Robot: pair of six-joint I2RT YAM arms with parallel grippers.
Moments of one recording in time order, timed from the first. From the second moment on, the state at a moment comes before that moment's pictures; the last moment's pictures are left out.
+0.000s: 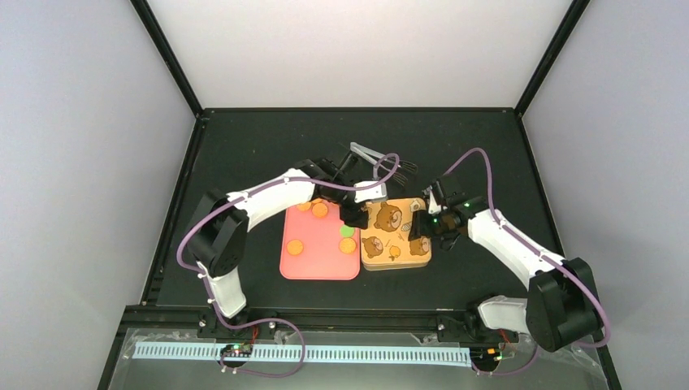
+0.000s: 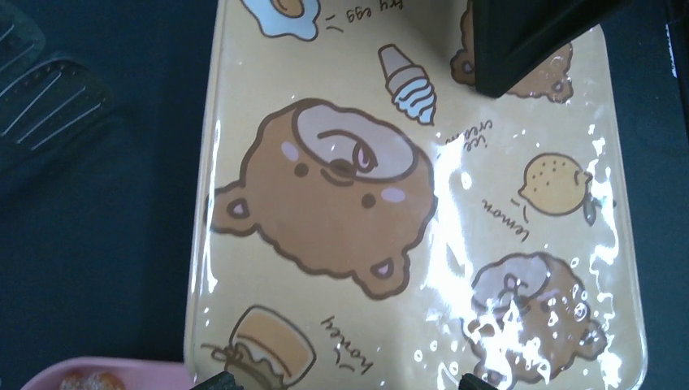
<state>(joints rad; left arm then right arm) -0.69 1.80 1.33 -0.59 0.53 0.62 0.40 1.26 0.76 -0.68 -0.18 0.44</state>
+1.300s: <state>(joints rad) -0.77 1.87 1.35 -0.51 0.41 0.62 0.22 1.41 0.86 -0.52 -0.35 0.50</state>
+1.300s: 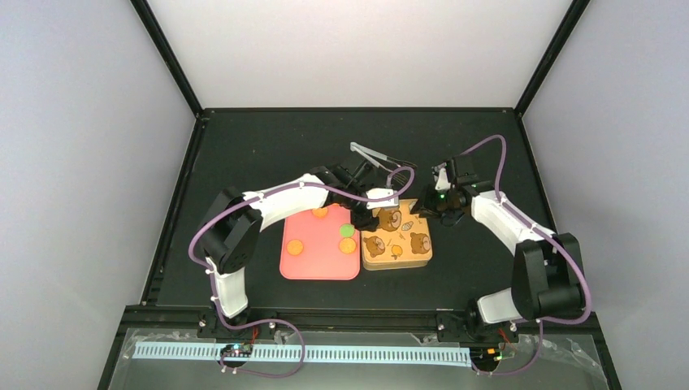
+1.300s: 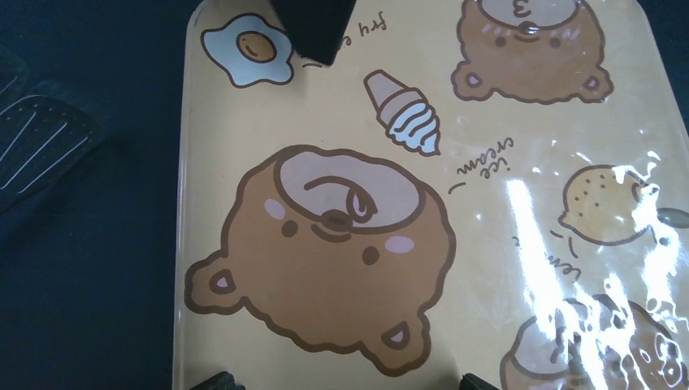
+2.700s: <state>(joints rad) -0.78 1.77 1.23 -0.43 0.39 0.70 0.26 1.47 0.81 -0.23 -0.48 0.61</state>
